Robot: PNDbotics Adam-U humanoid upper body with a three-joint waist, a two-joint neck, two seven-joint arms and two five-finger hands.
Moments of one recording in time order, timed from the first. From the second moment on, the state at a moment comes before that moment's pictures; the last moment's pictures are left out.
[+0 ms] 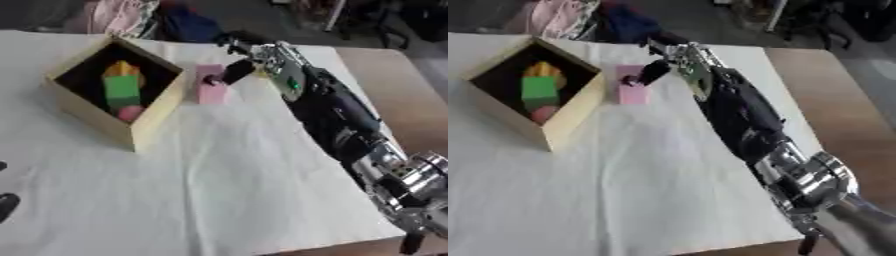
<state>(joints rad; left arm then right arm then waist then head) -0.24 0.20 0.01 -1.85 -0.14 -0.10 -0.26 -1.07 -0.40 0.14 -0.80 0.79 -0.03 0.35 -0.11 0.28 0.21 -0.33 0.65</state>
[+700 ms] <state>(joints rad) -0.24 0.20 0.01 -1.85 -0.14 -0.10 -0.26 -1.07 -0.42 0.18 -0.90 0.54 -0.05 0.39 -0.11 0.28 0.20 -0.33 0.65</state>
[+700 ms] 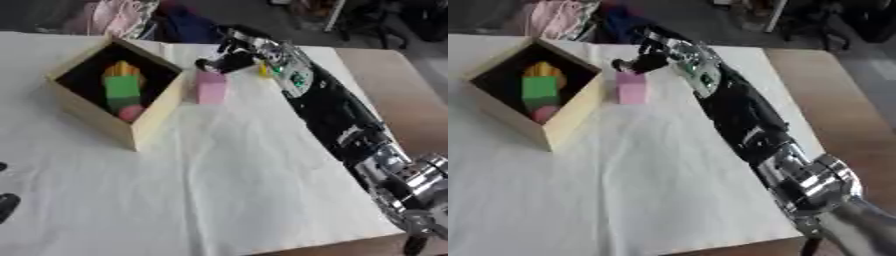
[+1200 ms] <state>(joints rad) -0.24 0.20 0.01 -1.85 -0.14 -0.10 -0.26 -1.06 -0.43 0.19 -0.88 0.83 -0.08 0.48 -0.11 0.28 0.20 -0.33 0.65</state>
